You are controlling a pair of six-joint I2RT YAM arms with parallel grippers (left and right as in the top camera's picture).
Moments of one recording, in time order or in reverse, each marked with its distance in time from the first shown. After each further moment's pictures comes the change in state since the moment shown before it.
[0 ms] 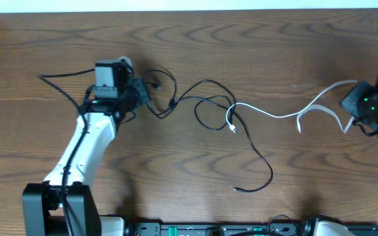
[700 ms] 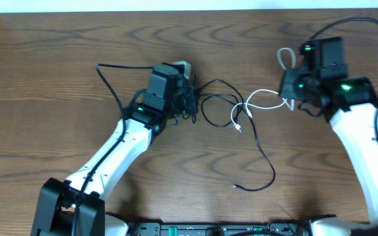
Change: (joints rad) left arm -0.357 0.000 0.000 0.122 0.055 -0.049; right arm 0.380 0.175 0.004 0.214 -0.109 -0.155
